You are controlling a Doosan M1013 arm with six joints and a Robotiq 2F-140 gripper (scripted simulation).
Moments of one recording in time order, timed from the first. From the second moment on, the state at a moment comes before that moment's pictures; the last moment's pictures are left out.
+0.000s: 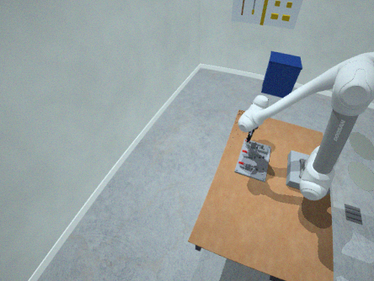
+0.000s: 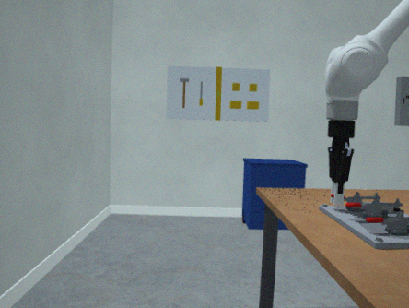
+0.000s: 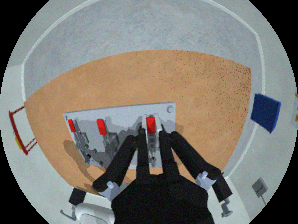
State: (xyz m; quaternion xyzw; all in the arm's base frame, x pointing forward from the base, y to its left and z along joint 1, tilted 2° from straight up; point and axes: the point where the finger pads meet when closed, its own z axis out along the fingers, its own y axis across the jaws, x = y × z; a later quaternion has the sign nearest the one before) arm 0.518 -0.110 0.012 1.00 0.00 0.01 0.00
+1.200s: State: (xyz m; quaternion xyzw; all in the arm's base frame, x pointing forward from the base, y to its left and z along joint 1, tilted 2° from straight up) arm 0.519 -0.110 0.007 1.00 0.00 0.01 0.00
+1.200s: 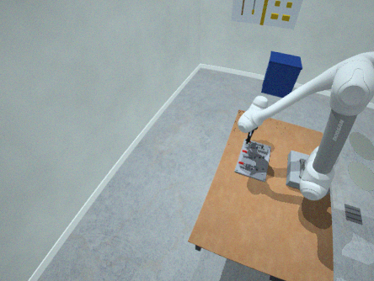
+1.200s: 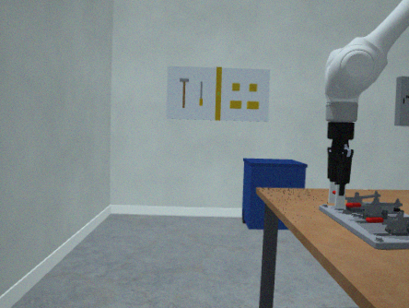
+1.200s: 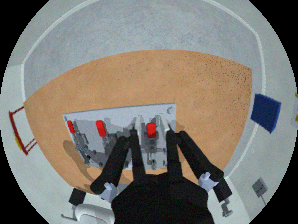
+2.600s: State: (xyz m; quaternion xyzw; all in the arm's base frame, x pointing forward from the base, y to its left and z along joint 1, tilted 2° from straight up) arm 0.518 -0.110 0.039 1.00 0.00 0.01 0.00
